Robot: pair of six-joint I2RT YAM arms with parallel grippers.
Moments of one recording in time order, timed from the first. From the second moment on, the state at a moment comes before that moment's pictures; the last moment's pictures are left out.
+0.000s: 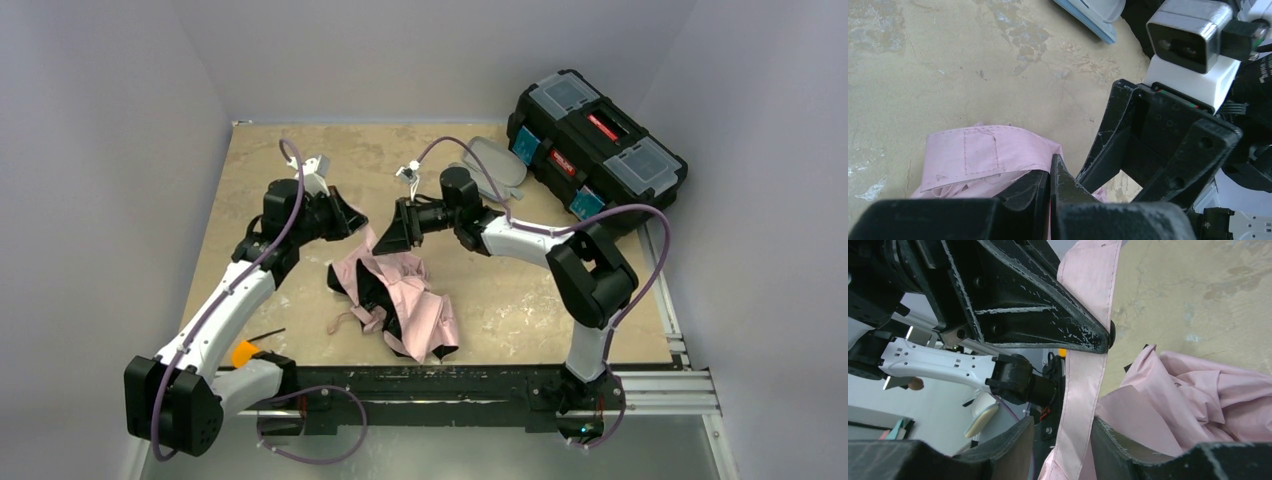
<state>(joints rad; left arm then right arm) -0.27 1.09 0.83 -0.20 0.33 -0.54 0.67 1.84 1.16 0.46 -0.98 0.70</state>
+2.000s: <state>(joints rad) -0.83 1.27 0.56 -0.24 -0.23 -0.45 0.58 1.92 1.21 0.36 -0.95 0.66</state>
